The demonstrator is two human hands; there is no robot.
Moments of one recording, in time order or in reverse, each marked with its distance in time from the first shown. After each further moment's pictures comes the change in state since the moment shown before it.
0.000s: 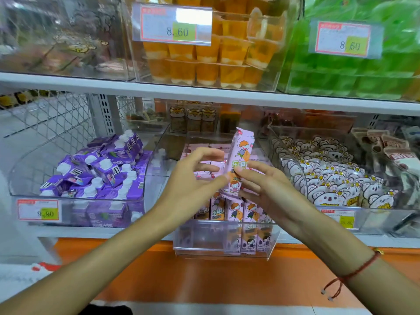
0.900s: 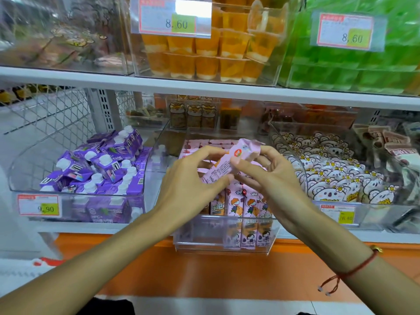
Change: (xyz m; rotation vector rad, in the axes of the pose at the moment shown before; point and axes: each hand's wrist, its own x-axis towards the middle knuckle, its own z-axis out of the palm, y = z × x) left_hand -0.003 -0.008 0.000 0.365 0.066 0.152; right_hand -0.005 -0.002 0.006 -0.049 0.081 -0.236
